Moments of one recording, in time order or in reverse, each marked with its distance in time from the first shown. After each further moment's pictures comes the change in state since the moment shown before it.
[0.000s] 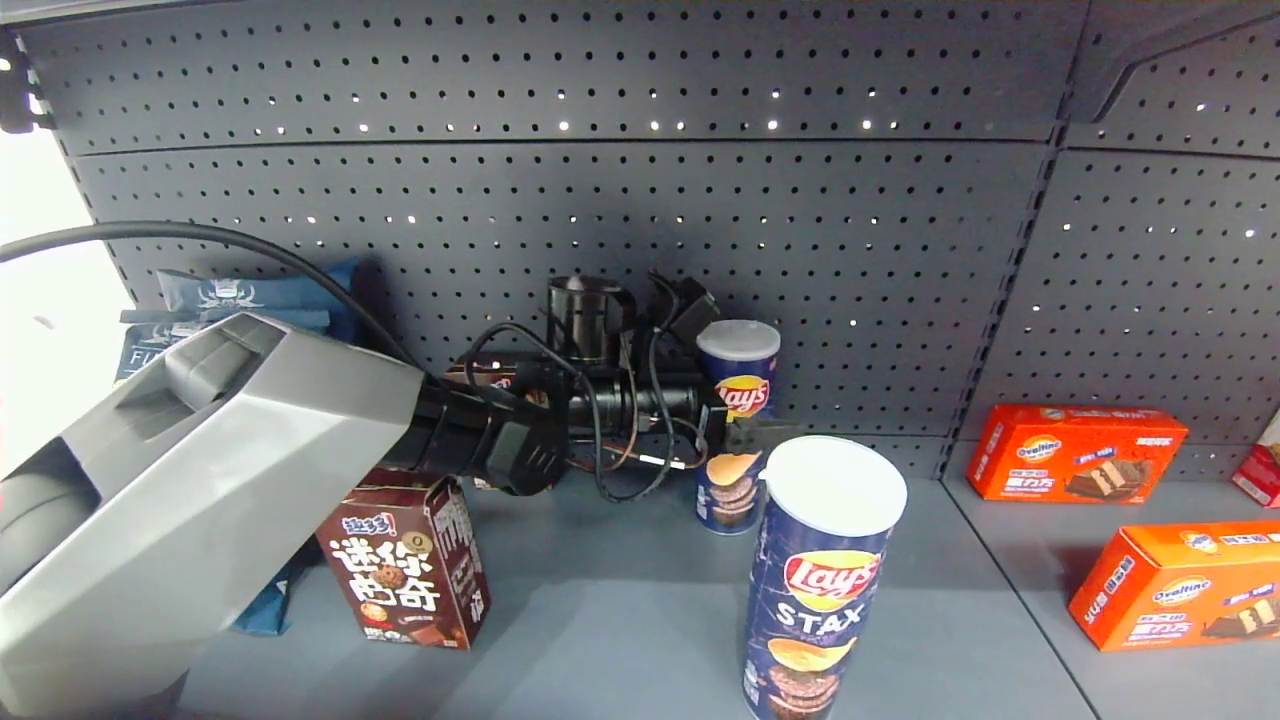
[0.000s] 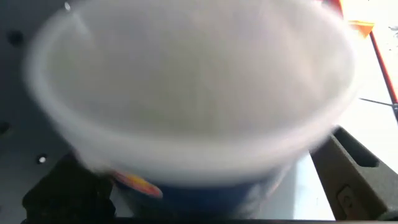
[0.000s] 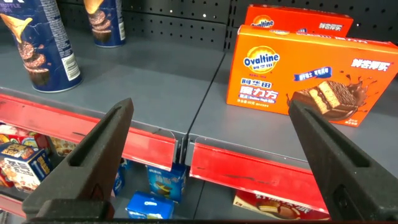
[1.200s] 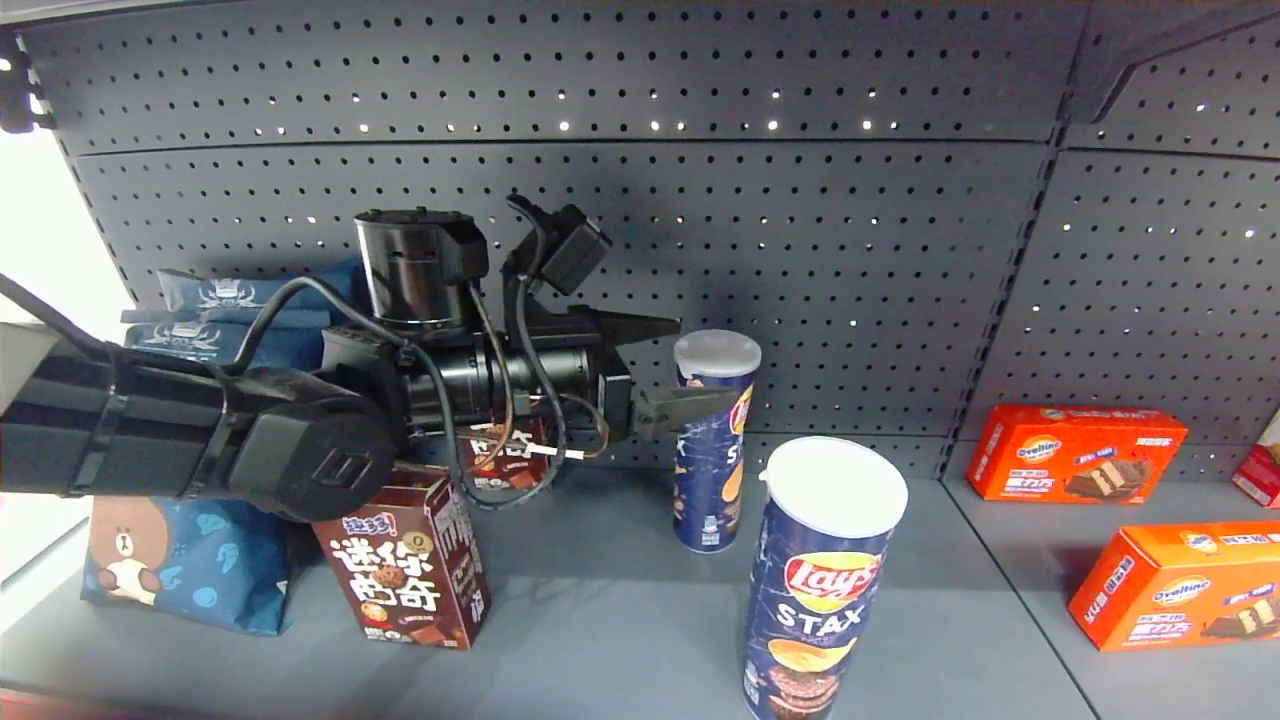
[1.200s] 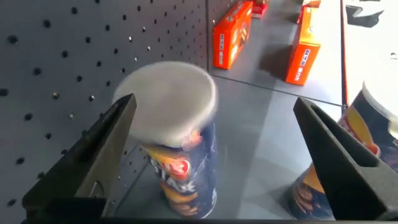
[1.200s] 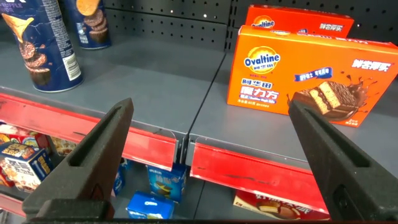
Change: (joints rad) left arm 0.059 -0.380 0.377 -0.063 0.016 0.003; right arm -0.001 0.000 0.000 0.000 0.003 -0.001
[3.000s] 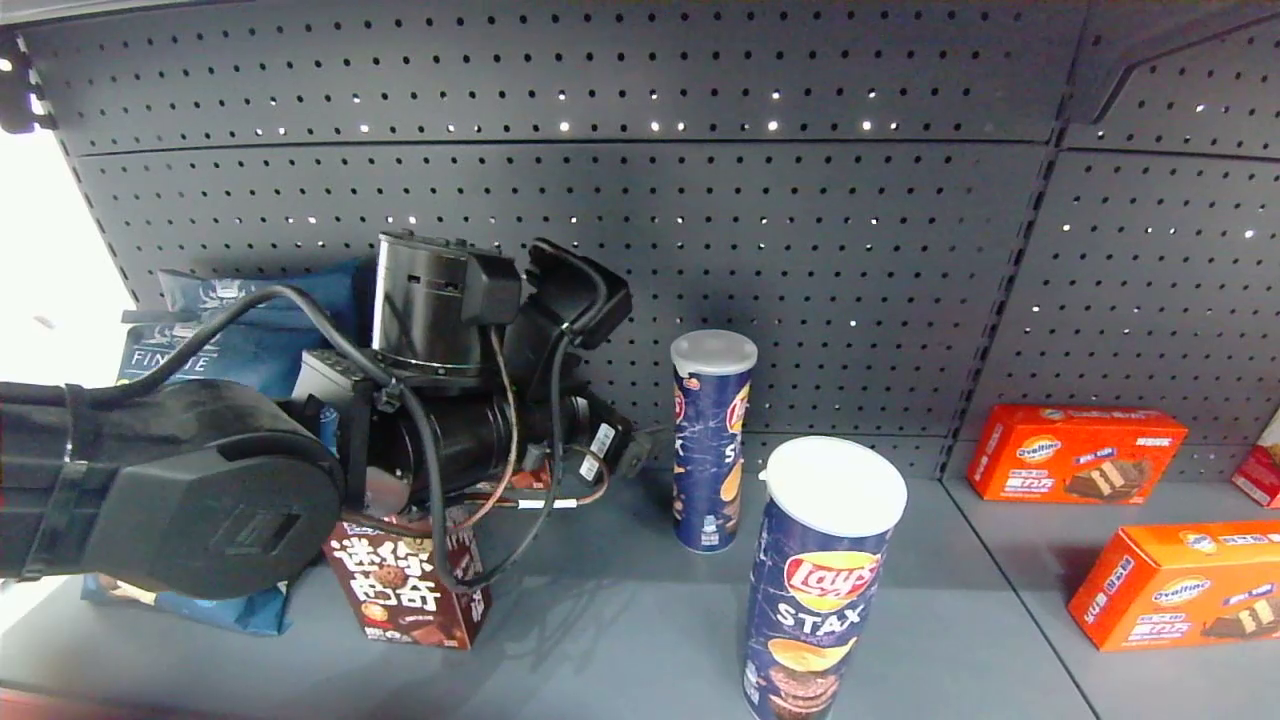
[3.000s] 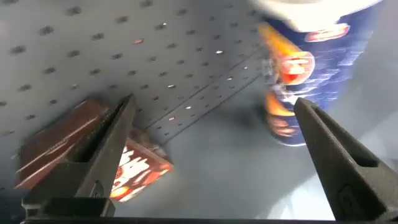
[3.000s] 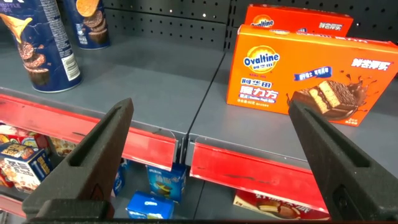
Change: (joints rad) left arm -0.143 -0.128 0.069 0.313 0.809 0.157; right arm 0.000 0.000 0.001 0.000 -0.006 0.002
